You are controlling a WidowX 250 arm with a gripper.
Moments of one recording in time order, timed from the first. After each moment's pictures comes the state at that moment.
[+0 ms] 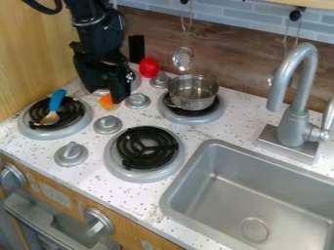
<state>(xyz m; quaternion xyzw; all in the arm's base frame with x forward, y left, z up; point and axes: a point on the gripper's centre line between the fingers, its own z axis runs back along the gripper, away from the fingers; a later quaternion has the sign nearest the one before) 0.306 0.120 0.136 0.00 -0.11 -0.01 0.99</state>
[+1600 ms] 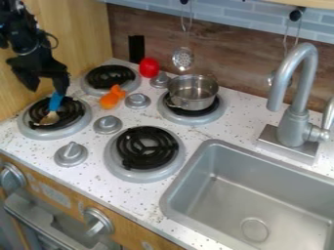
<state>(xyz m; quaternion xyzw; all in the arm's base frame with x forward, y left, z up) 0.319 0.285 0.082 0.08 -0.23 0.22 0.94</state>
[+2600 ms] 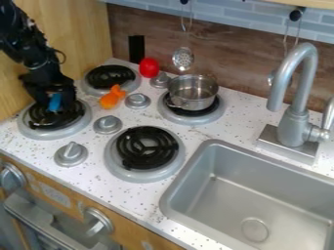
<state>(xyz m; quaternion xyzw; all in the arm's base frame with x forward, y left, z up) 0.338 0.300 0.043 0.04 -0.19 0.22 0.95</state>
